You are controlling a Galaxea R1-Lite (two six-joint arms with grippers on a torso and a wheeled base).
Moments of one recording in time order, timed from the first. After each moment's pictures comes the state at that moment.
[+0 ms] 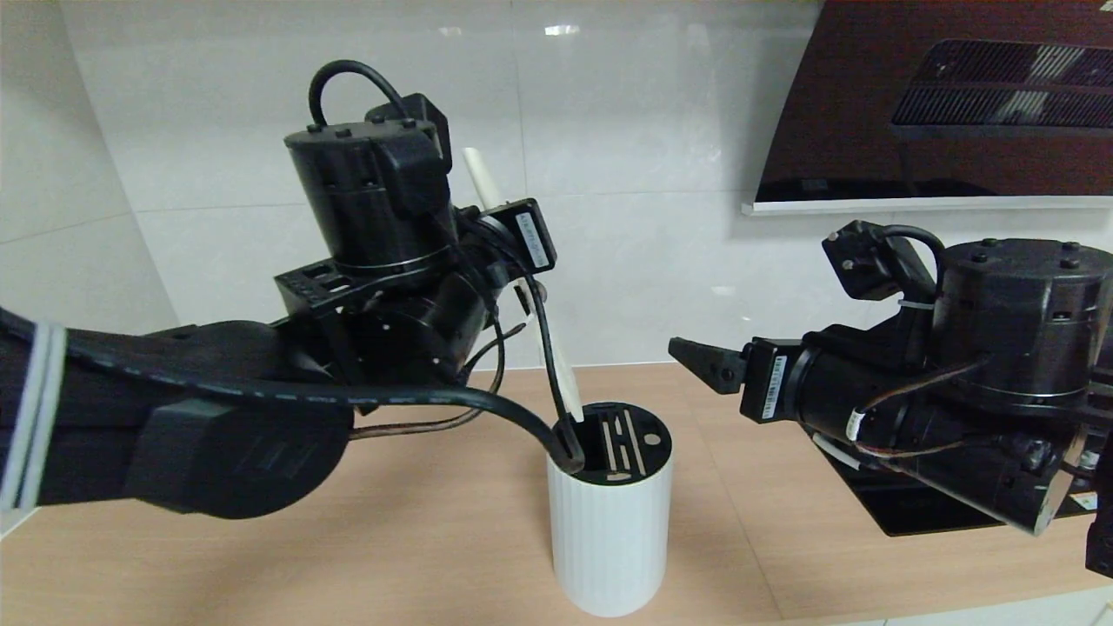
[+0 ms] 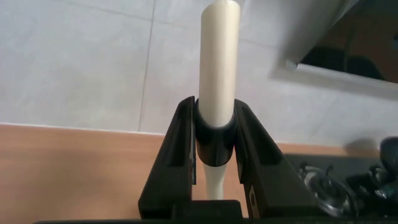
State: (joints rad) left arm -0.71 1.80 -1.15 -0.73 0.64 -0.27; right arm 0.75 1.58 -0.80 -0.62 -0.23 0.33
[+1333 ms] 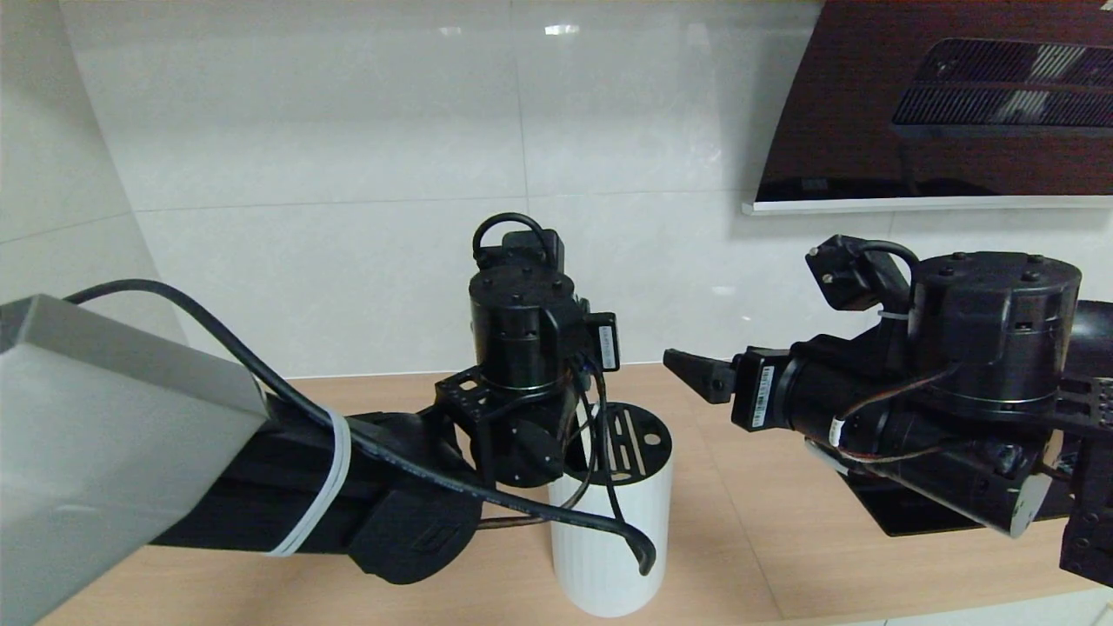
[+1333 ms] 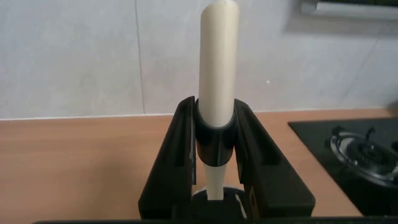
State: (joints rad) left arm -0.79 2.00 -1.06 -0.88 0.67 -0.18; right arm 0.74 1.61 -0.80 -0.62 -0.23 0.32
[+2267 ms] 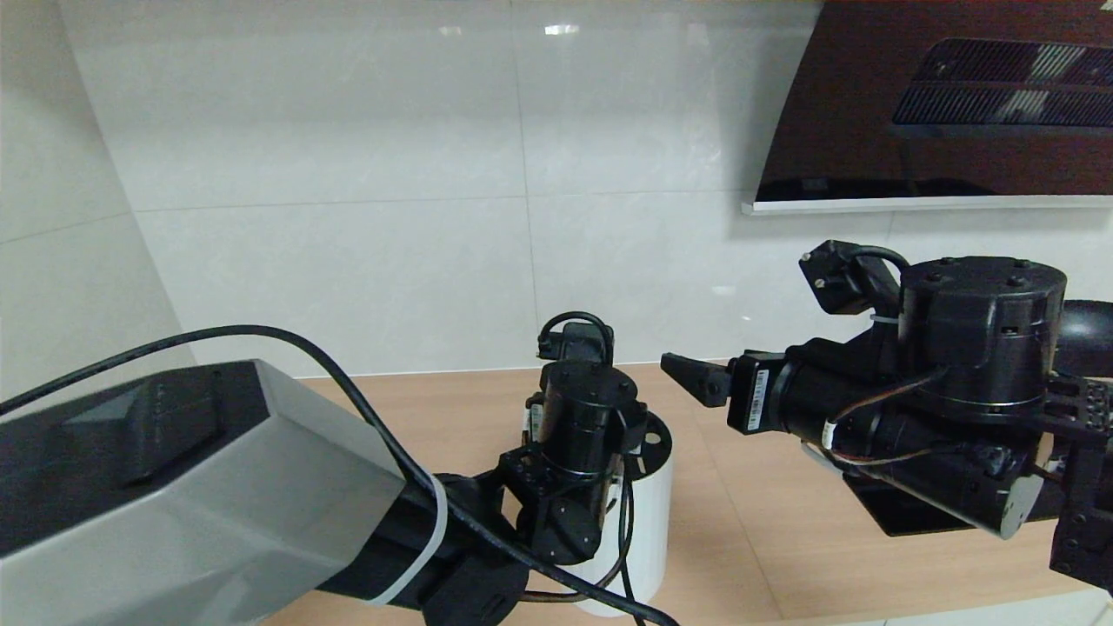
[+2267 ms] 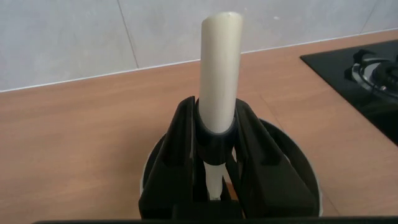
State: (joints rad) left arm -0.85 2.13 -0.99 -0.88 0.69 -0.19; right arm 0.74 1.62 -0.80 -0.63 -0.23 0.32
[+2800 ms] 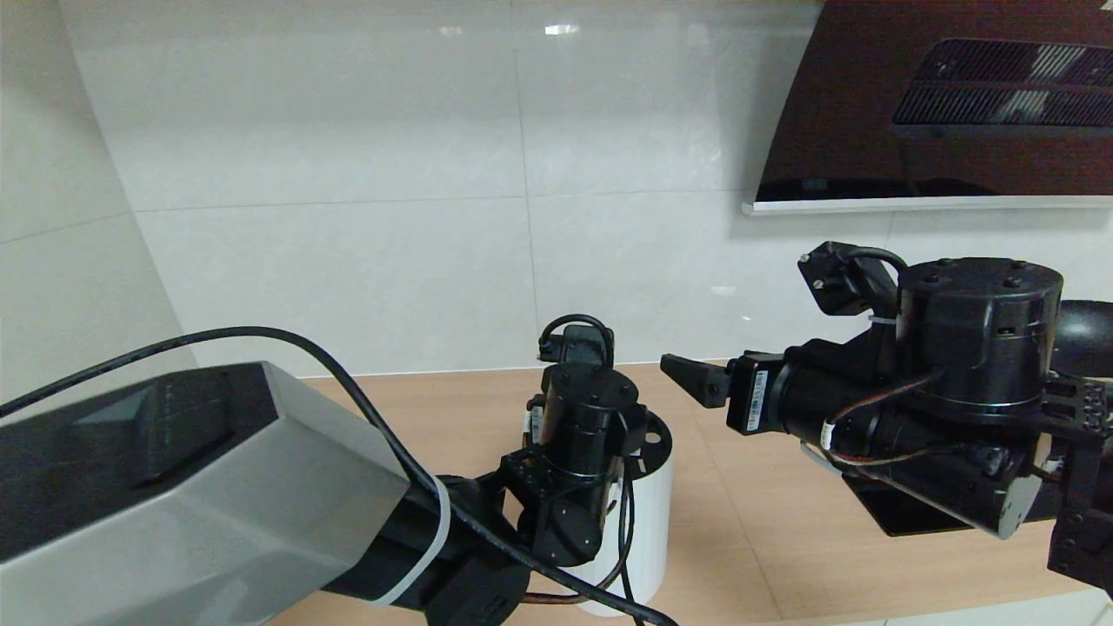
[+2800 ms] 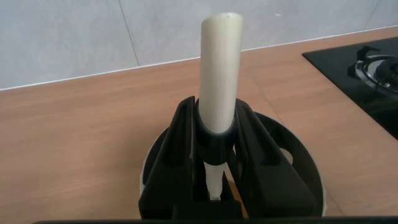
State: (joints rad) left arm -0.85 2.13 -0.99 -0.88 0.69 -0.19; right arm 0.74 1.62 -0.80 -0.62 -0.24 0.32
